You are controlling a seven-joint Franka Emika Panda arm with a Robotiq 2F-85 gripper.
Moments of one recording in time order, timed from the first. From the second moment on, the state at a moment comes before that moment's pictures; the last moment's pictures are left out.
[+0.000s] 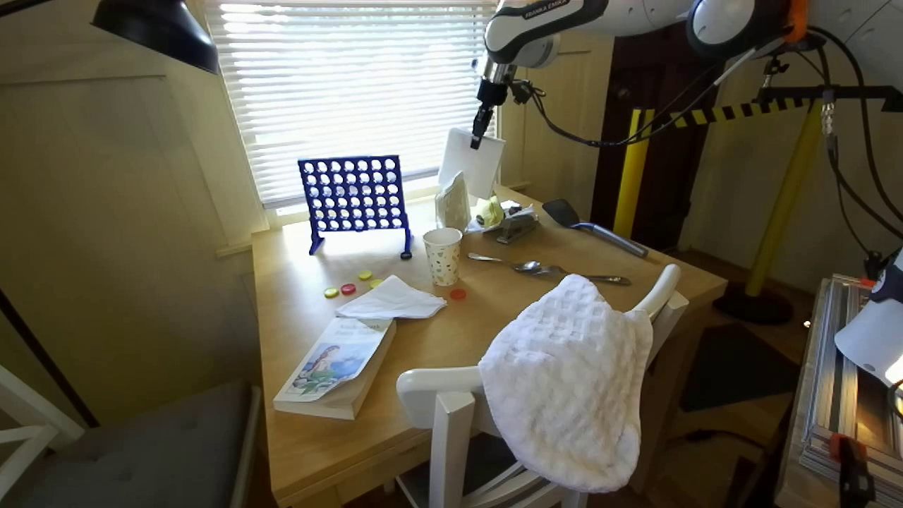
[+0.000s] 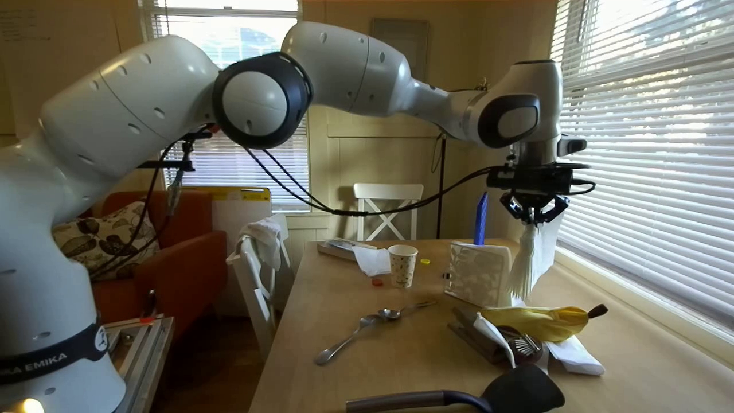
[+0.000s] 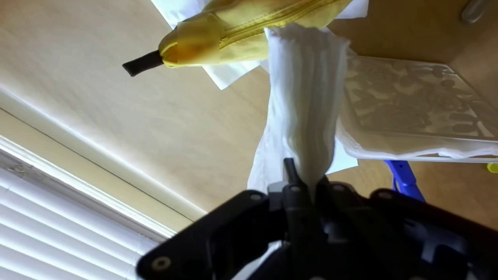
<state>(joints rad) -0.15 0.95 0.04 -0.83 0.10 2.10 -0.63</state>
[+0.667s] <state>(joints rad) -0.07 1.00 0.06 -0.82 0.08 2.02 -0.65</state>
